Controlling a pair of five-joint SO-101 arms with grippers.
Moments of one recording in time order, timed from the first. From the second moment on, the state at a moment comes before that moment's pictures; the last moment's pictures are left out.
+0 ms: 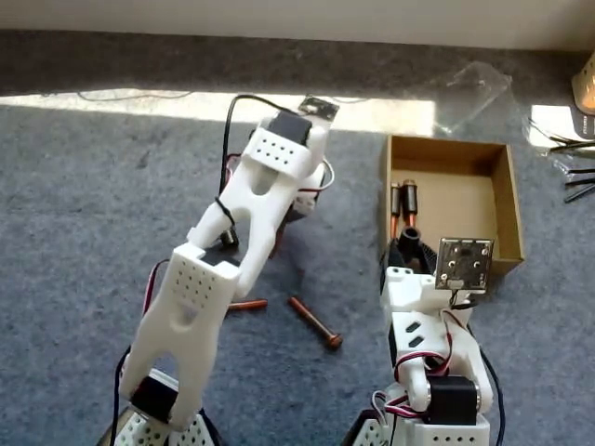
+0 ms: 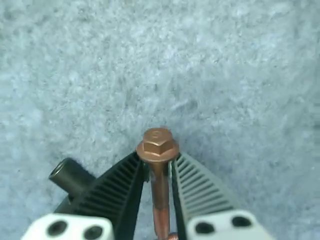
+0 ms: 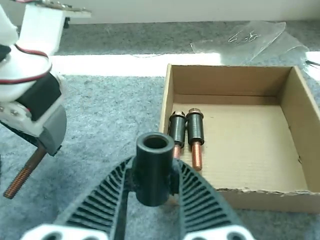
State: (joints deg) left arm 20.2 51.2 -53.4 99.6 12.9; right arm -3.6 -104.8 82.3 53.0 0.6
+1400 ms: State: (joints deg) left arm 22.0 -28.7 16.0 82.0 4.7; right arm -19.9 -104.7 91.5 40.6 0.6
